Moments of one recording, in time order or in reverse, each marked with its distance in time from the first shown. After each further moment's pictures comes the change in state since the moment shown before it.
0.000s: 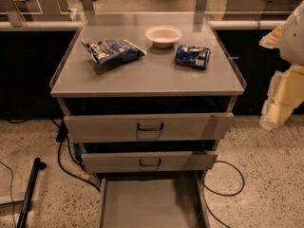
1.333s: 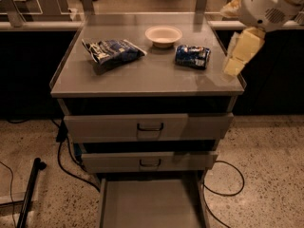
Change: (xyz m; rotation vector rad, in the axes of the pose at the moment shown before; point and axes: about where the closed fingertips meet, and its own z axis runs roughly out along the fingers) arm -0.070 -0.093 0.029 0.021 -0.222 -0.107
